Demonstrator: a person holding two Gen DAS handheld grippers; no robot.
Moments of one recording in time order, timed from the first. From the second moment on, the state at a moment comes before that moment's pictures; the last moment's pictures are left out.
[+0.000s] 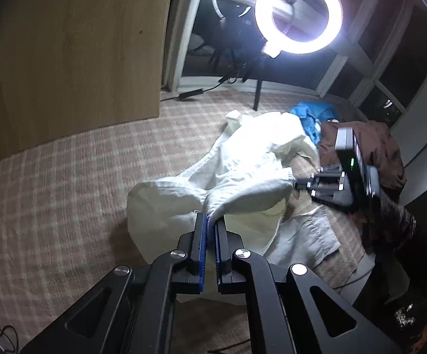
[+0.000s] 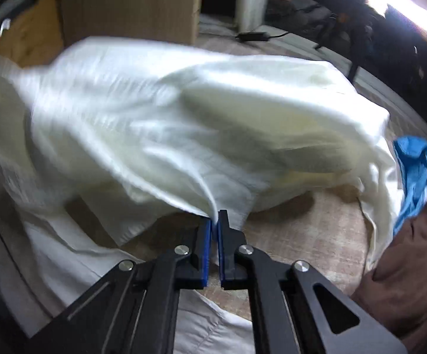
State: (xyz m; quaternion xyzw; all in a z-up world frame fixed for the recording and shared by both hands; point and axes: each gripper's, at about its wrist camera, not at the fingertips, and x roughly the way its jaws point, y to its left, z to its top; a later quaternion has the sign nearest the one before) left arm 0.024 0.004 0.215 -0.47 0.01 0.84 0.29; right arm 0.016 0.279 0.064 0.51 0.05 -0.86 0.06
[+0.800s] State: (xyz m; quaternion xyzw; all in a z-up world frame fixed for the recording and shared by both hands) left arm 0.113 0.208 0.136 -0.49 0.07 0.72 0.49; right arm 0.105 0.405 0.091 0.49 -0.26 -0.83 -0.07
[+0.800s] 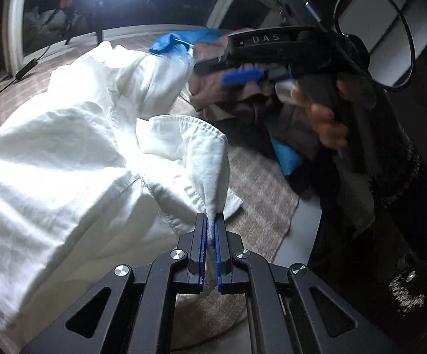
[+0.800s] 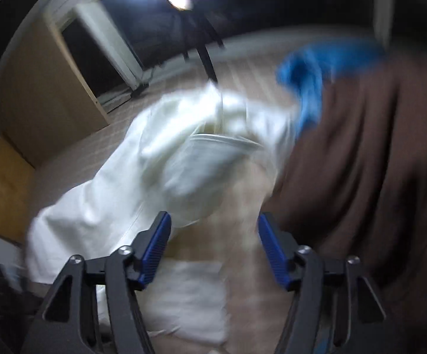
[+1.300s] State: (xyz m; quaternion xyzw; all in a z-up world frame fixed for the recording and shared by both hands) left arm 0.149 0.230 0.118 -0.48 0.14 0.69 0.52; right arm 0.093 0.362 0.030 0.57 -0.36 -0.74 0.02
